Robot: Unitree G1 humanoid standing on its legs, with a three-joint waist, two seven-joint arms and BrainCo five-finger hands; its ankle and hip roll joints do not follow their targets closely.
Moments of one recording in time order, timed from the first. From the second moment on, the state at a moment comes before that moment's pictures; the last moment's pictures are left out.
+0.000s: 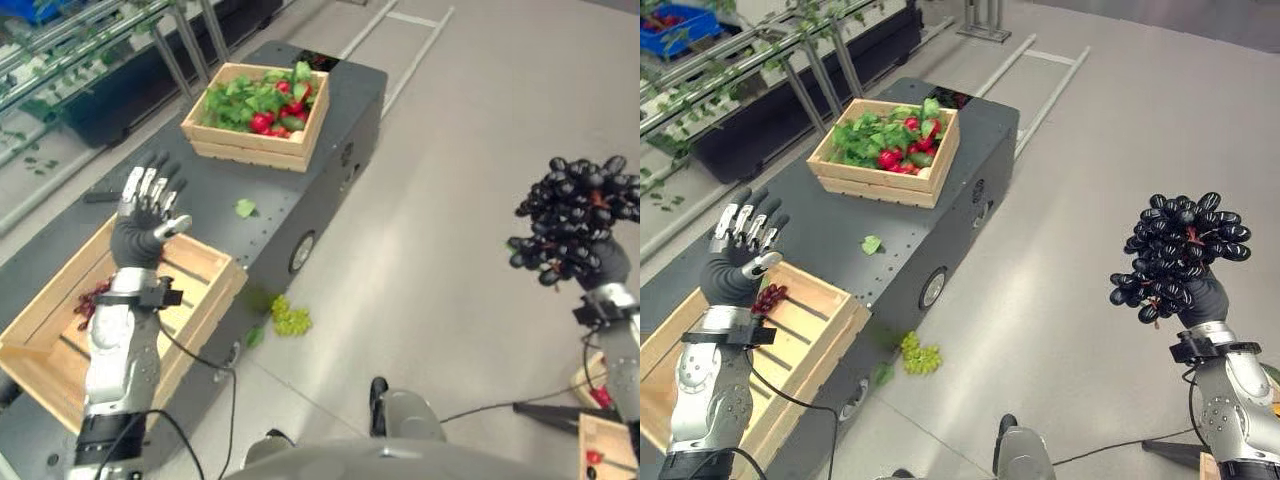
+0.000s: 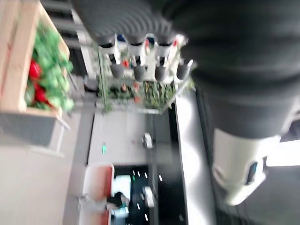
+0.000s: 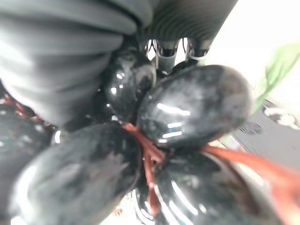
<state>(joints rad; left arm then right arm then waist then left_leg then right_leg) 0.00 0.44 0.16 -0.11 -0.64 -0.30 -0.19 0.12 -0.67 -0.28 0.08 0.90 -0.15 0.36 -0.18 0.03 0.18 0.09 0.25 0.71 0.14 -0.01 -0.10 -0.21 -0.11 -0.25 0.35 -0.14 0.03</state>
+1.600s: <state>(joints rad) -0.03 0.51 0.14 -0.10 -0.48 -0.36 -0.03 -0.05 -0.47 -0.07 -0.06 0.81 -0.19 0.29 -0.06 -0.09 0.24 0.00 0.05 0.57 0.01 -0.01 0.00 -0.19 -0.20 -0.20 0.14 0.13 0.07</state>
